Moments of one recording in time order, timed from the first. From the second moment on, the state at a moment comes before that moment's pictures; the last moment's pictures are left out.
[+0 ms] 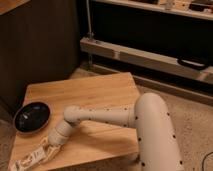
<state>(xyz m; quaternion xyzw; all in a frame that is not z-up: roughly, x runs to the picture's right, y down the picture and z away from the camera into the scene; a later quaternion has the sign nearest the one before) -0.315 0.323 0.733 -0.45 -0.54 -0.12 0.70</state>
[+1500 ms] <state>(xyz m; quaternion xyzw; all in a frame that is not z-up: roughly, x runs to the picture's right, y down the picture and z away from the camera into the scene) -0.314 0.110 0.739 -0.31 -0.54 -0.12 0.77</state>
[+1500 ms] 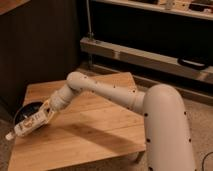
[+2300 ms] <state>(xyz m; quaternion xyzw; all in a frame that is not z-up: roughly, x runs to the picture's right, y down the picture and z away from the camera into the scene) -0.308 0.095 0.794 -0.26 -0.49 -0.09 0.83</state>
